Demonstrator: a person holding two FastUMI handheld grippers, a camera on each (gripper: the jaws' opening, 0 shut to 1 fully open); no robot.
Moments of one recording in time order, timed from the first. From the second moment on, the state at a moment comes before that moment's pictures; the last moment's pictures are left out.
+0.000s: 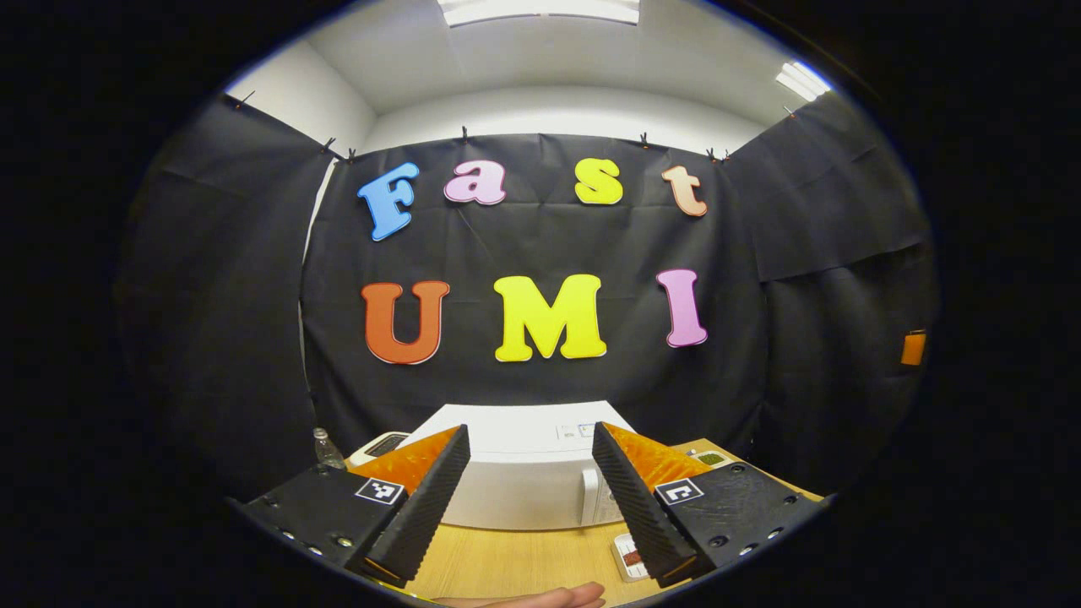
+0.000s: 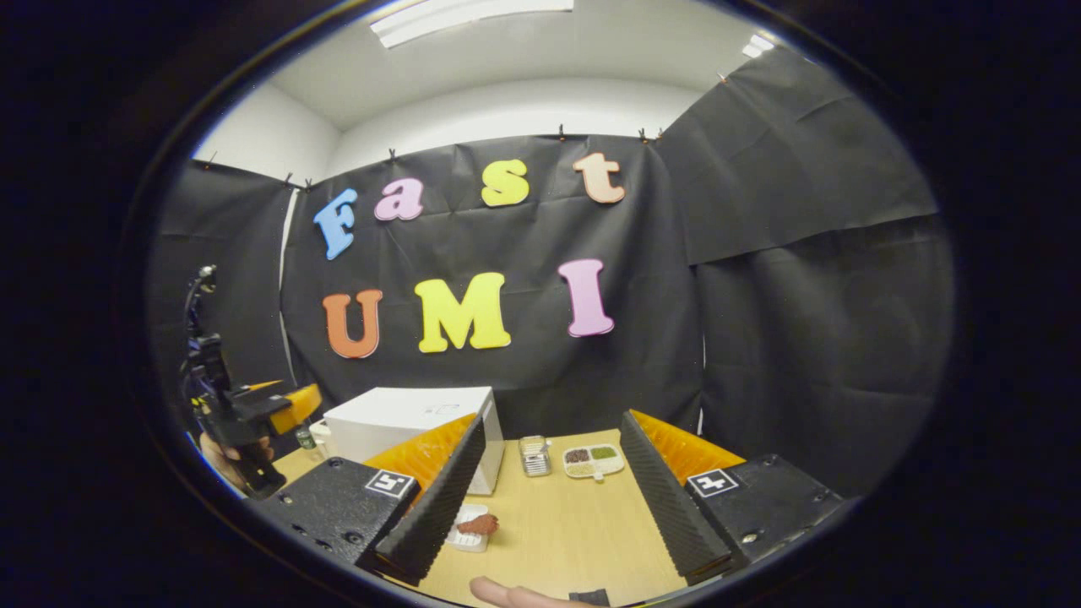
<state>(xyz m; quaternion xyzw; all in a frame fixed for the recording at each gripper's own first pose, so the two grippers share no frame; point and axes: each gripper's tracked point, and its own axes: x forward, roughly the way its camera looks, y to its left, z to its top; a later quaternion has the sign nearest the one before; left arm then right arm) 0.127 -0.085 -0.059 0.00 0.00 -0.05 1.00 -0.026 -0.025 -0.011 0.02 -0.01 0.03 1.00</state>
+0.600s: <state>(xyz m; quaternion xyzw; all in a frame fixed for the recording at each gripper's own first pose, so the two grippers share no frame) 0.225 -0.157 -0.192 -0.01 0.05 -0.08 1.00 -0.031 -0.053 -0.015 0.02 -0.03 0.04 1.00</state>
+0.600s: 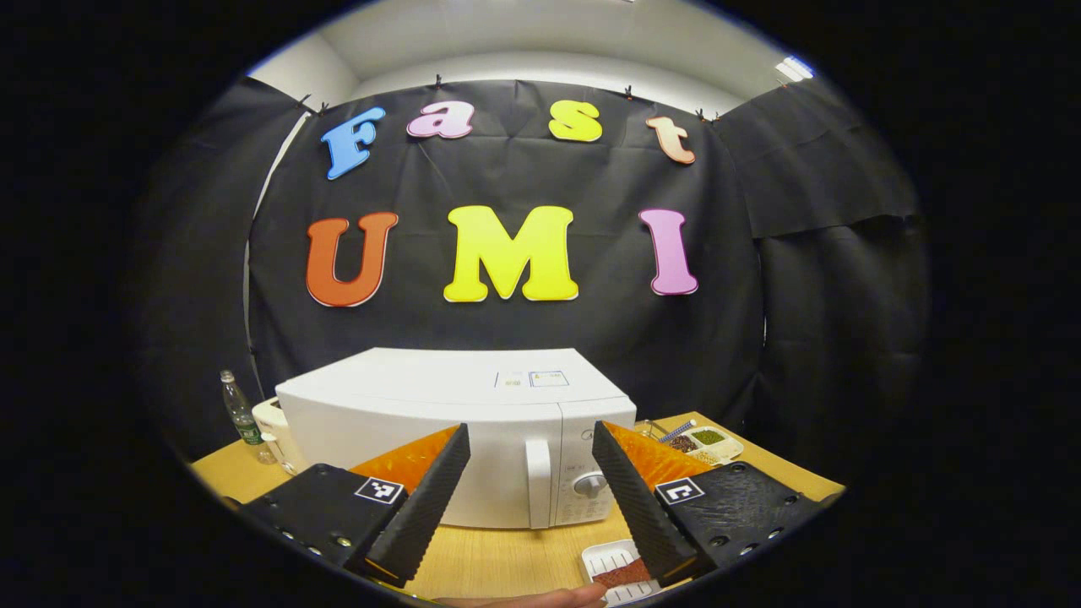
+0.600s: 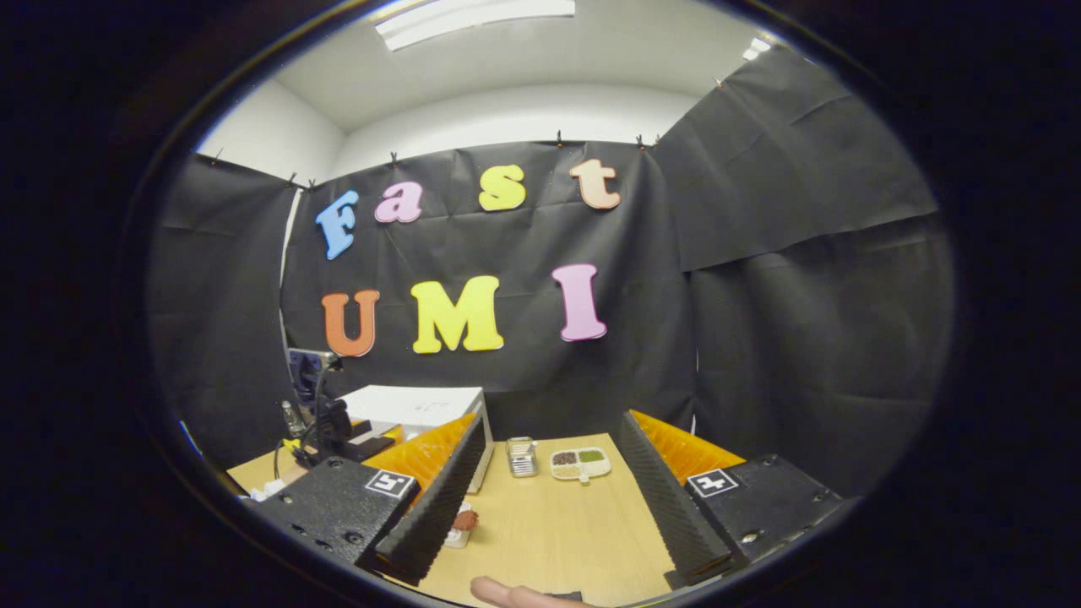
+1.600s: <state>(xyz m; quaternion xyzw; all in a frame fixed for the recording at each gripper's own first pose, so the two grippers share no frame) 0.282 -0.179 -0.293 -0.04 0.10 -0.05 0.99 -0.052 -0.074 0.009 -0.02 -0.05 0.02 1.00</state>
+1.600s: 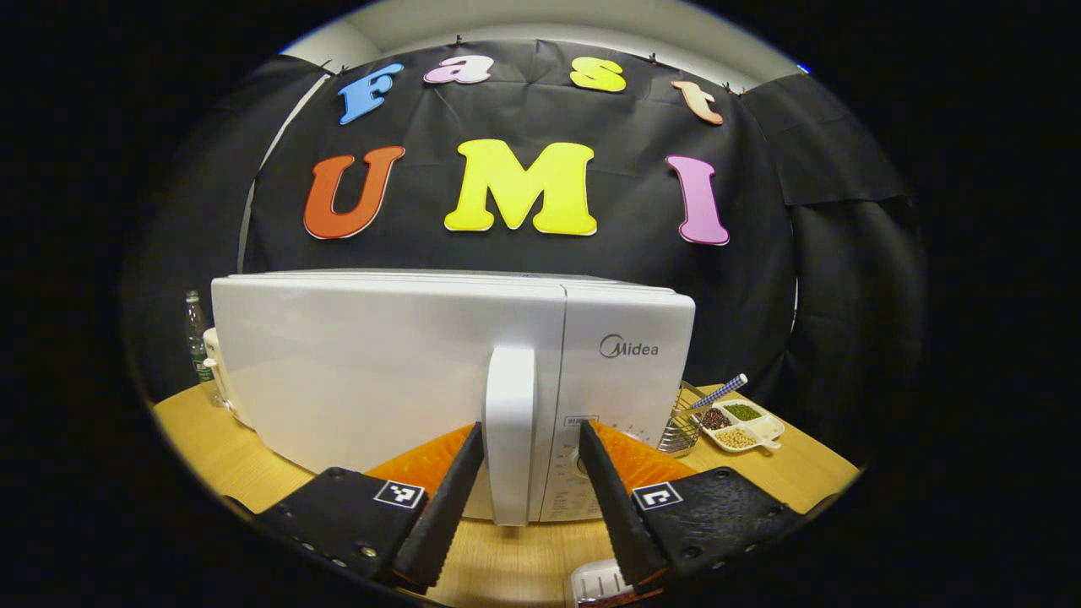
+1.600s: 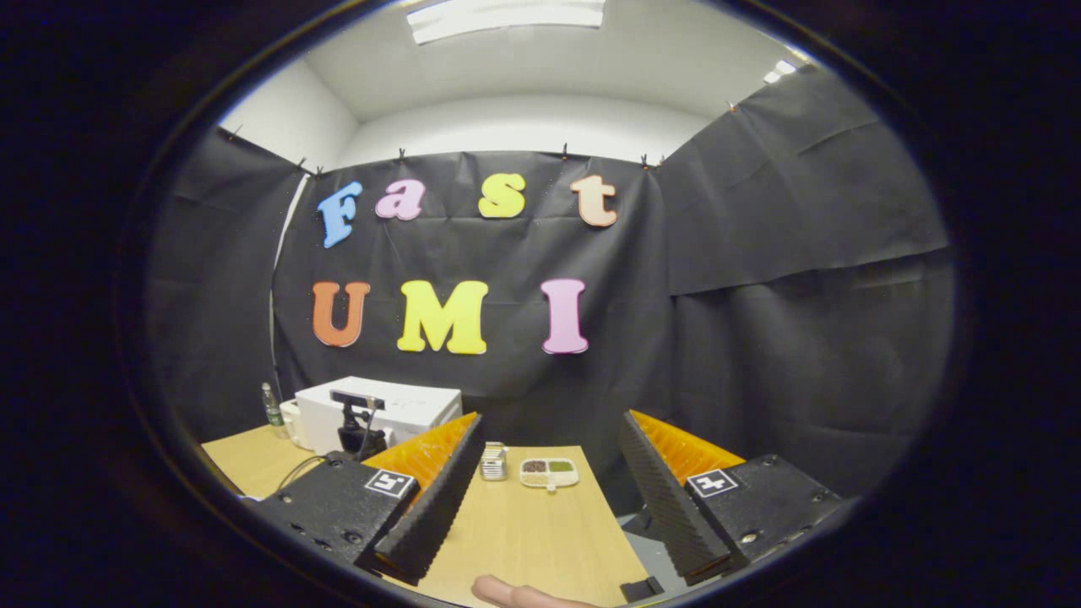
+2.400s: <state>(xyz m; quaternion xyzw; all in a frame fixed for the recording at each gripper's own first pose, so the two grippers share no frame) 0.263 -0.164 -0.302 -0.03 0.13 -0.05 0.99 -0.093 -0.082 0.037 -0.01 -0.05 0.02 1.00</state>
